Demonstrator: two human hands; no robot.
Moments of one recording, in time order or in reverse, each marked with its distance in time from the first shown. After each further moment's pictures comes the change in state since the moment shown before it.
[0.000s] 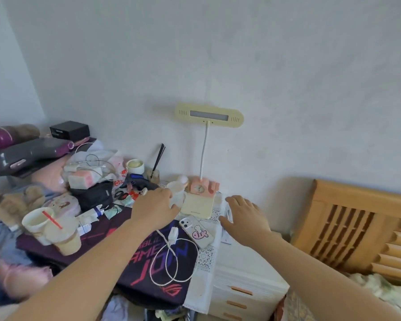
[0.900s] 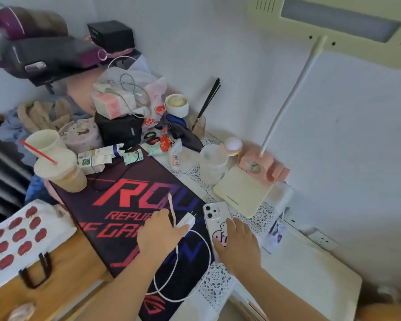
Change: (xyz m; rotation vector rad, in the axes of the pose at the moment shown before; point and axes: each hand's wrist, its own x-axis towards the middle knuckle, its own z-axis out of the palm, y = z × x) left_hand 0.053 -0.039 0.250 -0.170 -0.238 -0.956; right_hand 0.166 0.048 0.273 0.150 -0.397 -0.184
